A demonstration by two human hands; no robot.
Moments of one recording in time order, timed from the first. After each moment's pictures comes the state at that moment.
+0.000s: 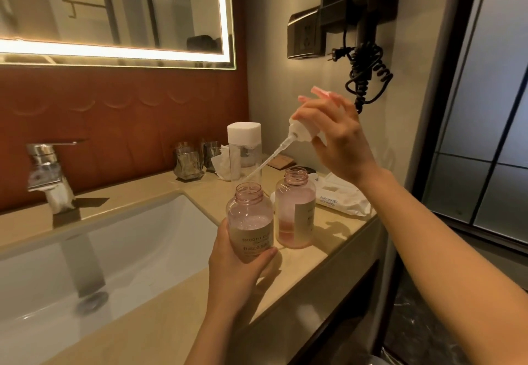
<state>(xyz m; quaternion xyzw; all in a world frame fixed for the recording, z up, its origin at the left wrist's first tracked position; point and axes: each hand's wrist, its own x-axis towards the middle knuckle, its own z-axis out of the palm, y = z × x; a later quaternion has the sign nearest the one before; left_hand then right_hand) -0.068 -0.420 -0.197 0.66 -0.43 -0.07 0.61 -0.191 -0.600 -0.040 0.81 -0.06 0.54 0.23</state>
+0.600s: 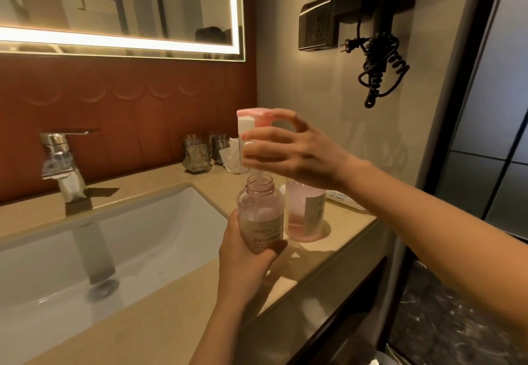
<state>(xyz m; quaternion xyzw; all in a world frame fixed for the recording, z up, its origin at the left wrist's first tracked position) -0.072 -0.417 -0.191 0.64 -0.42 -0.11 0.63 -0.153 -0.555 -0.036 0.79 0.19 0.37 0.44</state>
